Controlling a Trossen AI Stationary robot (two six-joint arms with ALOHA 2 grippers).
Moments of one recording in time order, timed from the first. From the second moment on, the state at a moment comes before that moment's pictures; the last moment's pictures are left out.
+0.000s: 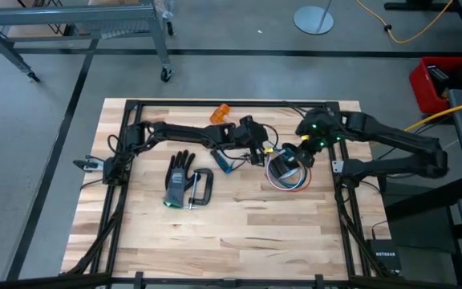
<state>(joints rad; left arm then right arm) 0.17 2.15 1.68 -0.17 -0.27 0.11 -0.34 0.99 0.99 -1.06 -0.16 0.21</state>
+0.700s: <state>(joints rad) 0.23 2.15 1.68 -0.16 0.03 -0.17 -0.34 1.15 0.99 -0.99 0.06 0.18</state>
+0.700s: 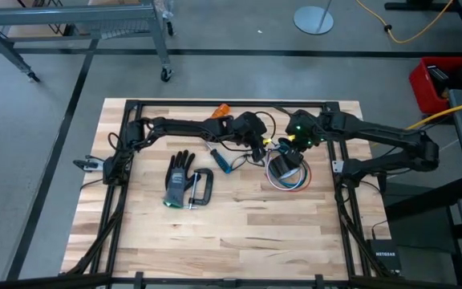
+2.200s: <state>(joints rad) 0.27 2.15 1.69 0.18 0.41 -0.52 -0.34 1.17 0.99 -0.75 0.19 0.21</state>
